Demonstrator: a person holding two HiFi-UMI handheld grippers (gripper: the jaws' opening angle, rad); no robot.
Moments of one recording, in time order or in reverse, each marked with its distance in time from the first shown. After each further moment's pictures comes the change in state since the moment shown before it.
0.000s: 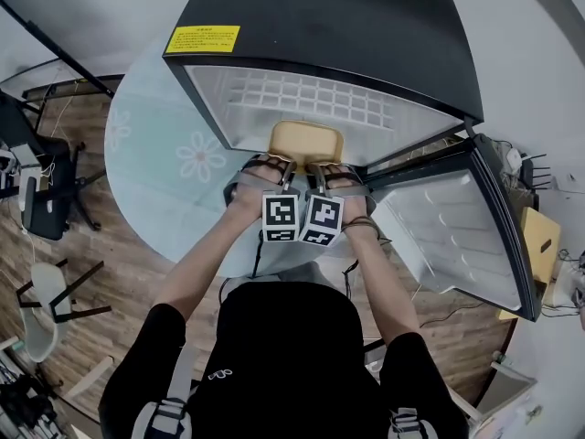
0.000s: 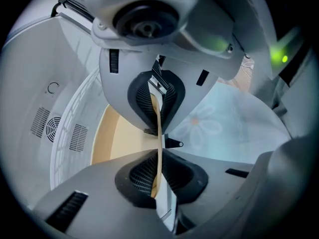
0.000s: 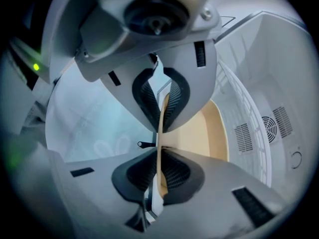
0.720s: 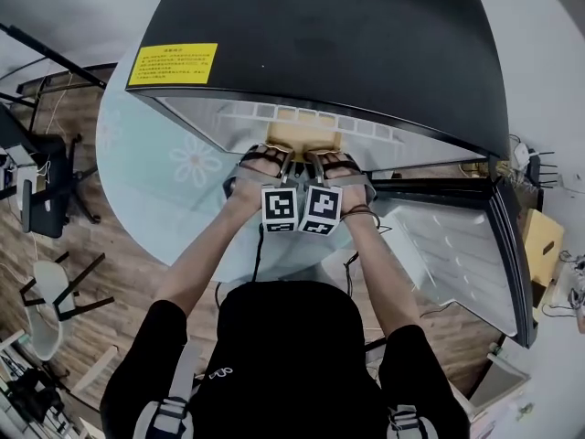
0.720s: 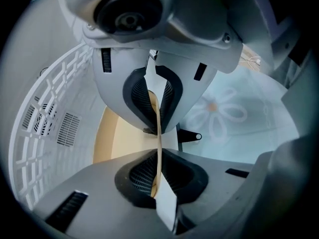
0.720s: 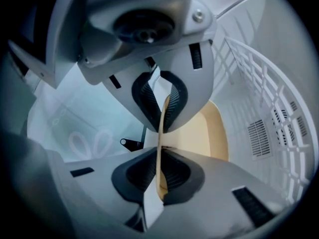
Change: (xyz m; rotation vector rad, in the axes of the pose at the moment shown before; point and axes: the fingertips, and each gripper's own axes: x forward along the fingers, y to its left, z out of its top) left arm 0.062 0.017 -0.023 -0.004 0.030 0.034; right arm 0.062 -0.020 -0.011 -0.034 -0.019 0.020
